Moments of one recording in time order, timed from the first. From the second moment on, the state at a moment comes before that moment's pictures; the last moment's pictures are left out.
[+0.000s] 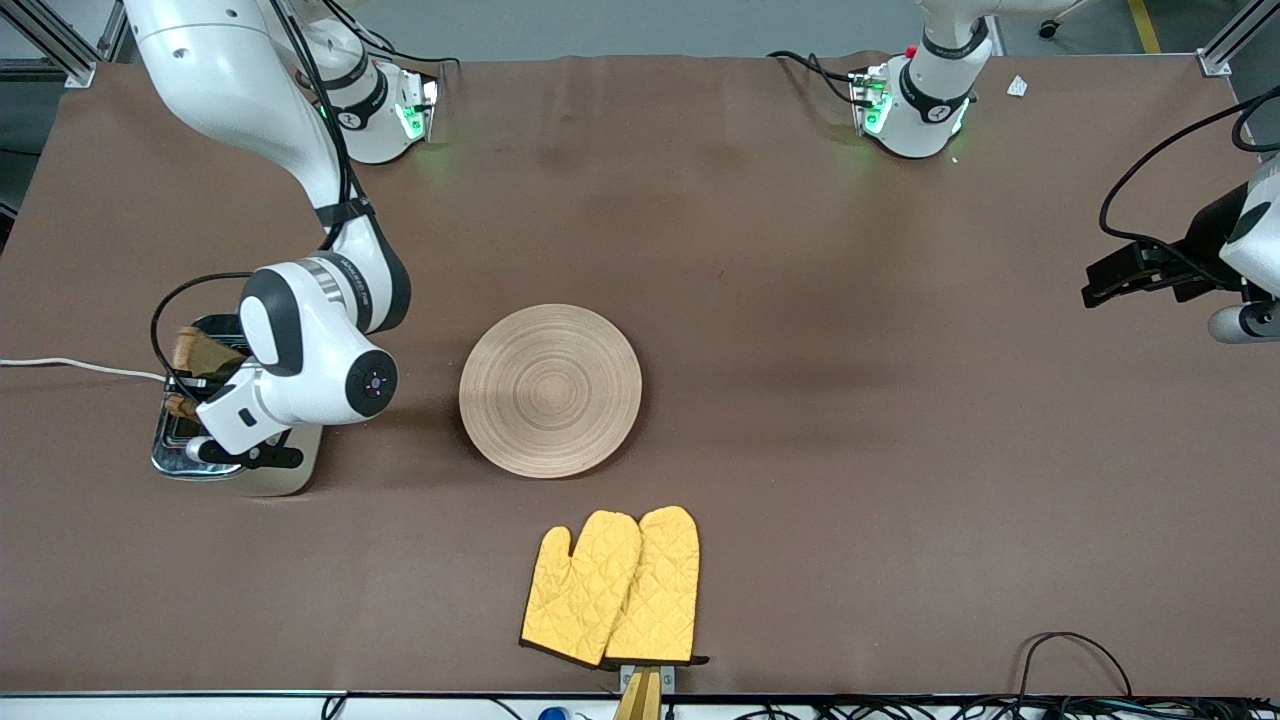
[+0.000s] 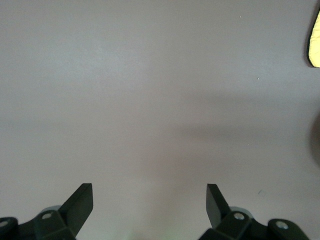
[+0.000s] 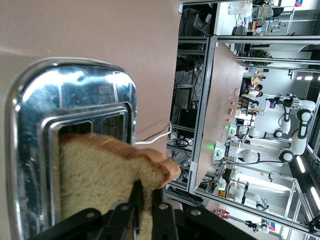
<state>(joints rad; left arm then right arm) -0.08 0.16 0.01 -1.36 -0.01 1.46 -0.11 0.36 0.54 -0.09 -1.59 -0.92 1.52 0.52</state>
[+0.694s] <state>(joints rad) -0.08 0.16 0.01 -1.36 -0.01 1.46 -0.11 0.33 0.50 -0.09 -1.49 -0.61 1.52 0.52</state>
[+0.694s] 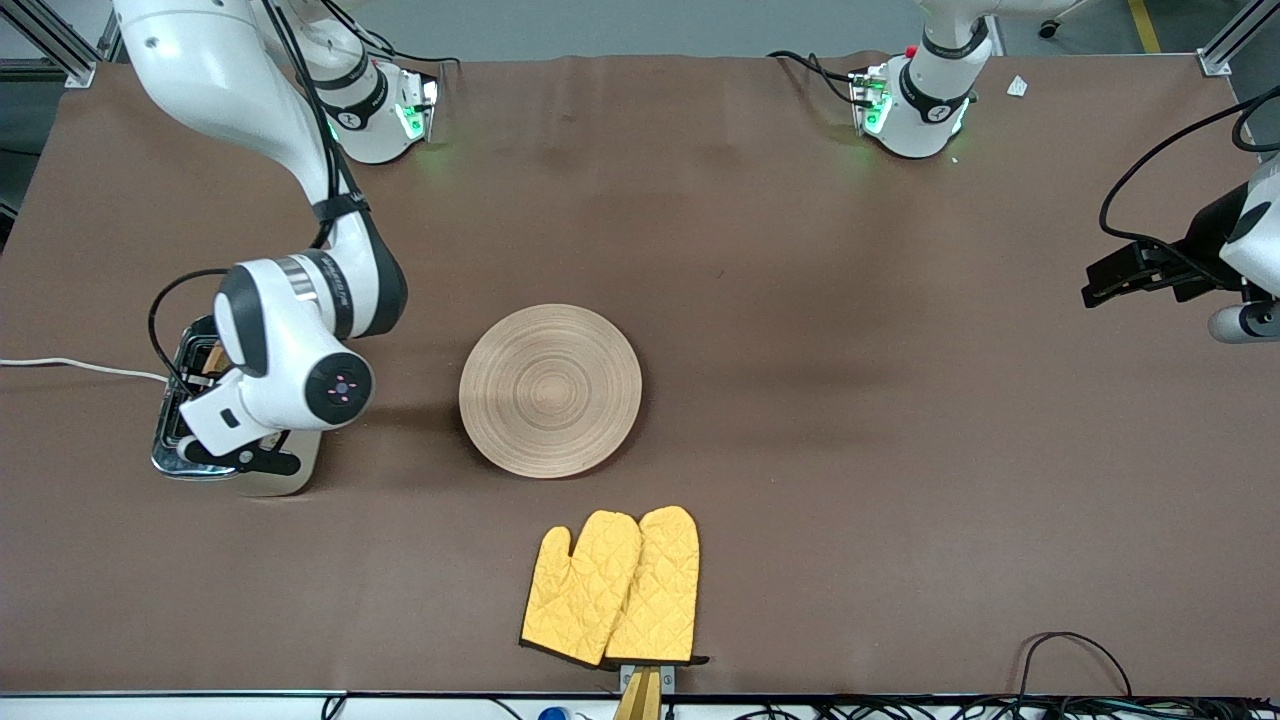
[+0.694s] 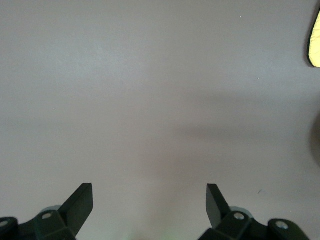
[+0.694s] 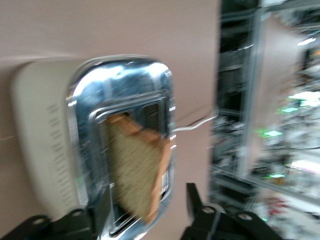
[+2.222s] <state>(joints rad) -0.08 0.15 -0.01 -1.35 -0.02 1.45 -0.12 0.11 -0.22 -0.12 -1.75 0.02 1.54 0.10</state>
